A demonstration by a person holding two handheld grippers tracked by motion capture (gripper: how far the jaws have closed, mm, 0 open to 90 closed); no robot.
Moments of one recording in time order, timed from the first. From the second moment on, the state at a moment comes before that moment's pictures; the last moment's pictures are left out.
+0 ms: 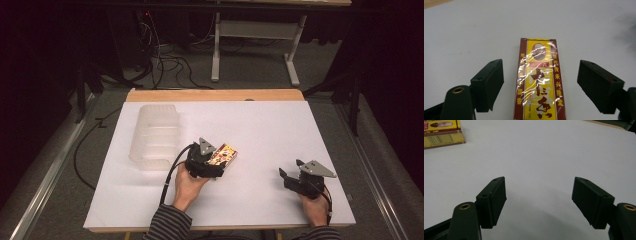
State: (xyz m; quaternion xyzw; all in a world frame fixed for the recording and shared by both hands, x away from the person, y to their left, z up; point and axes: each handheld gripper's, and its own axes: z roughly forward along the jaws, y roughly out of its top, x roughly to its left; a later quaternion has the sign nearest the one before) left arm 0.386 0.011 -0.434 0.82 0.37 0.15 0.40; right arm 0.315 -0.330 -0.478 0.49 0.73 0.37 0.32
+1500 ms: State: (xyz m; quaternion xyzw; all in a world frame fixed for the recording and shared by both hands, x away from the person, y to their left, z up) left arm 0.441 -0.053 -0.461 0.87 0.37 0.14 0.29; right arm 0.316 -0.330 -0.478 0.49 0.72 0.37 0.31
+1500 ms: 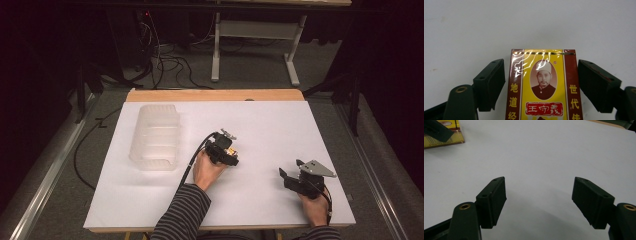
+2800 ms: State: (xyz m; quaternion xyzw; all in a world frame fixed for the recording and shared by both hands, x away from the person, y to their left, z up) left arm 0.411 -0.027 -0.411 0.85 0.34 0.17 0.36; right arm 0.316 -0.330 -0.478 0.49 0.73 0.37 0.31
